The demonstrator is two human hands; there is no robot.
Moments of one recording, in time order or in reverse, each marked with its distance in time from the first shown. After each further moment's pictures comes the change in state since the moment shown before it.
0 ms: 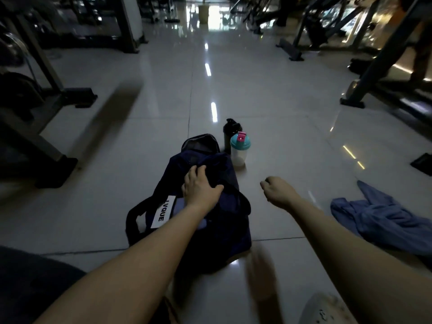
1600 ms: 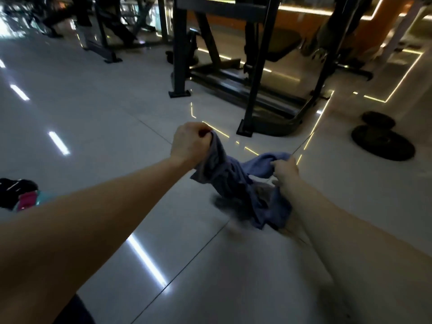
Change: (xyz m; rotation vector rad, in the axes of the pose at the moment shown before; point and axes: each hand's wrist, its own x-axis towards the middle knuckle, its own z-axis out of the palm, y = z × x) left_hand 0.025 0.435 0.212 -0.348 -0.306 0.902; right_hand -0.028 0.364 -0.239 0.932 0.955 0.725
